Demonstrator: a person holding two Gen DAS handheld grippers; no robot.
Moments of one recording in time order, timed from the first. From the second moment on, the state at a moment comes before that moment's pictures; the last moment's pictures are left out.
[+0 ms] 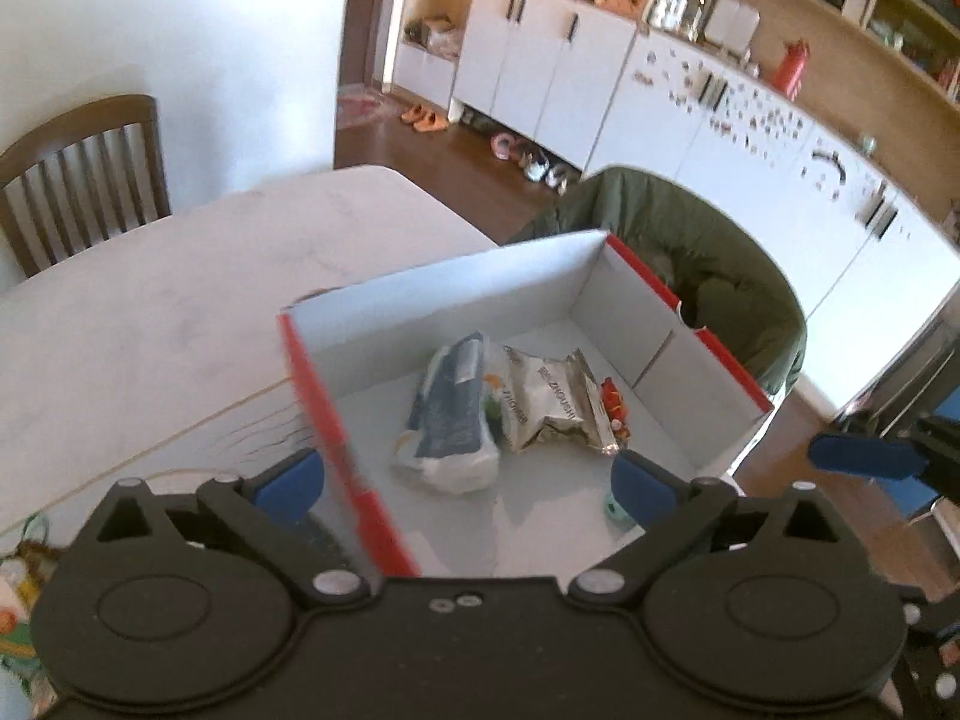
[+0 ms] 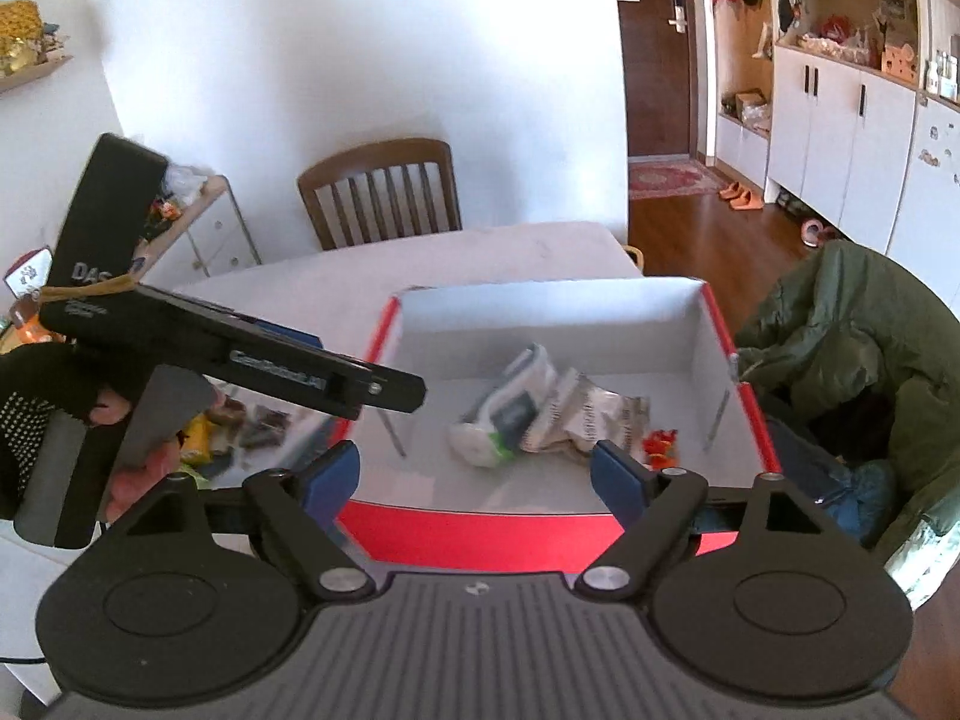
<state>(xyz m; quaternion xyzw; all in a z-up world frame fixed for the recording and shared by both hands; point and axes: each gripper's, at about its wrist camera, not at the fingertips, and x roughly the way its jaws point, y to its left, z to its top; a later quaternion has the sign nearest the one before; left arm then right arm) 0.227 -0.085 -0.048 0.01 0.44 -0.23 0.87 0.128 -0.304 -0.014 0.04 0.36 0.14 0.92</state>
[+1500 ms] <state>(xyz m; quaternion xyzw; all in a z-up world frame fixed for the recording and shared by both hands) 0.115 0.195 -0.128 -0.02 0.40 -0.09 0.91 0.175 -0.035 -0.096 -0.10 0.43 0.24 0.87</state>
